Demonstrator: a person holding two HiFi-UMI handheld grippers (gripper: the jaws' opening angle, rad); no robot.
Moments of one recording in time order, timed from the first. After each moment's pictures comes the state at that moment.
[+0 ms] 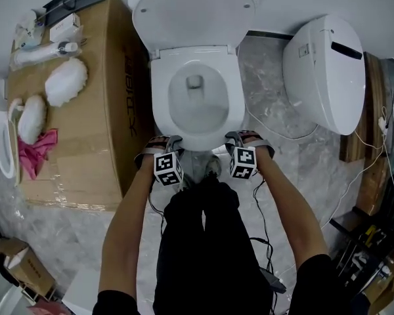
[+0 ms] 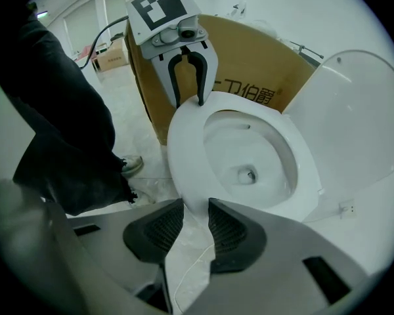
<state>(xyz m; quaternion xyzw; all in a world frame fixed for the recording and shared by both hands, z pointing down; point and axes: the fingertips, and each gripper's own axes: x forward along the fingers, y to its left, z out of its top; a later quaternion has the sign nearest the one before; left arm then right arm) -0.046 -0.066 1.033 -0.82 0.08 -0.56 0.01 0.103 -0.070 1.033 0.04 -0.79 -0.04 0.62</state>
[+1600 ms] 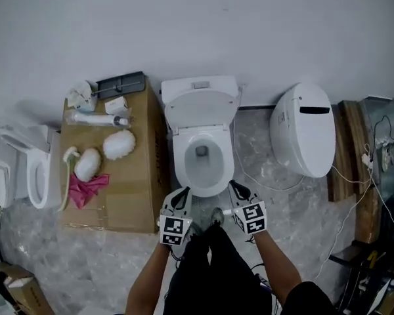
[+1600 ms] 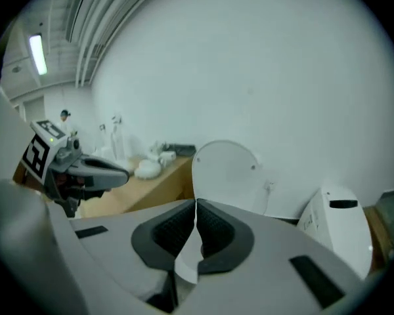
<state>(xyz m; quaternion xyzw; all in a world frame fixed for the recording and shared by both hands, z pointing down) -0.063 -0.103 0.640 -0.85 0.46 -0.20 -0.16 0.077 -0.118 0.641 0.45 -0.84 0.19 0.24</state>
